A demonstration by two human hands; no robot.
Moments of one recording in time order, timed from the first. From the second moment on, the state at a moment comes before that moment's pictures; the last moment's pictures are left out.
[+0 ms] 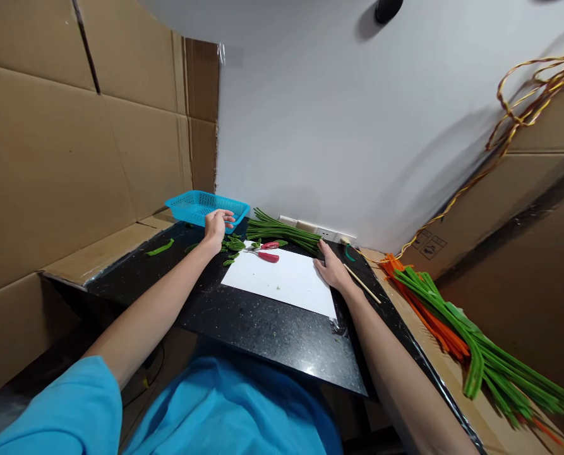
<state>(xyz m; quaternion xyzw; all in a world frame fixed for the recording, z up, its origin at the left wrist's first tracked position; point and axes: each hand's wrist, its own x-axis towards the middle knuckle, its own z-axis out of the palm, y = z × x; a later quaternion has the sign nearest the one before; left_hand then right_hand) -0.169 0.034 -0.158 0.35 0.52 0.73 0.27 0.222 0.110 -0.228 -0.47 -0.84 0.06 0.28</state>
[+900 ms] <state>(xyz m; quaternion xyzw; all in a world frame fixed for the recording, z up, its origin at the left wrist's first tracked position) -0.167 0.034 -0.158 0.40 0.54 0.69 0.26 0.225 0.115 -0.232 -0.47 -0.83 0.06 0.29</state>
